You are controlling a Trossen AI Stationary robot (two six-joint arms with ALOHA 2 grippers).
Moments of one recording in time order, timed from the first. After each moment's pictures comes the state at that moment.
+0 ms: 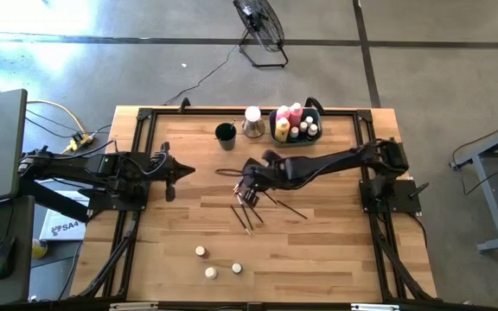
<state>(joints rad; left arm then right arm) -0.07 0.46 0.44 -0.31 -0.31 -0.06 0.06 1.88 1.46 -0.54 0.34 0.46</state>
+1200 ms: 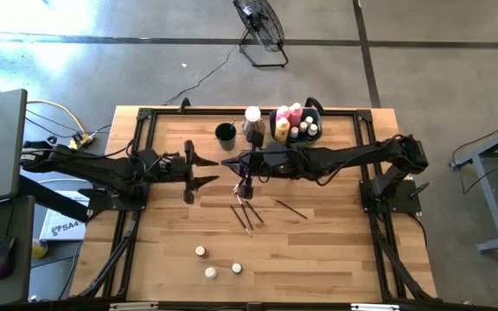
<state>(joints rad) -0.07 0.85 0.44 0.50 -0.15 0.10 0.08 1.70 1.46 0.02 0.25 -0.13</state>
